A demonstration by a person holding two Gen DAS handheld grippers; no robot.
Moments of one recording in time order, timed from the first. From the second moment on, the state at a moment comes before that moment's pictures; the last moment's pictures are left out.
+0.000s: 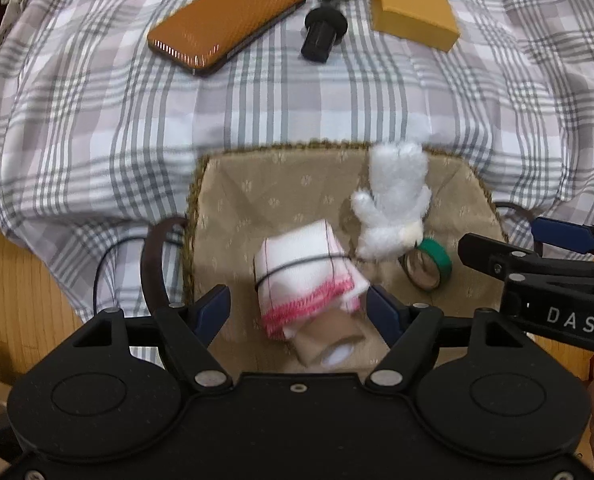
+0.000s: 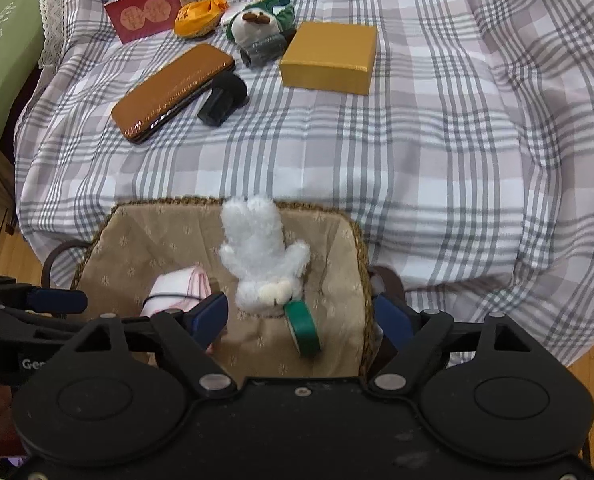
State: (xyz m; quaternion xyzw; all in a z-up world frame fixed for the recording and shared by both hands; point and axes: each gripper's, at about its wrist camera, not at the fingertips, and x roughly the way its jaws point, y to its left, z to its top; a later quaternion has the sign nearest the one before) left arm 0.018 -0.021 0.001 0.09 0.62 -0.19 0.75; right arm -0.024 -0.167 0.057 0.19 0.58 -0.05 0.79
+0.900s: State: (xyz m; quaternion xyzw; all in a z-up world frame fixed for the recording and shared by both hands) left arm 0.133 -0.034 0.024 0.09 0.51 -0.16 0.84; right arm 0.100 -0.208 0.074 0.15 0.47 -0.08 0.87
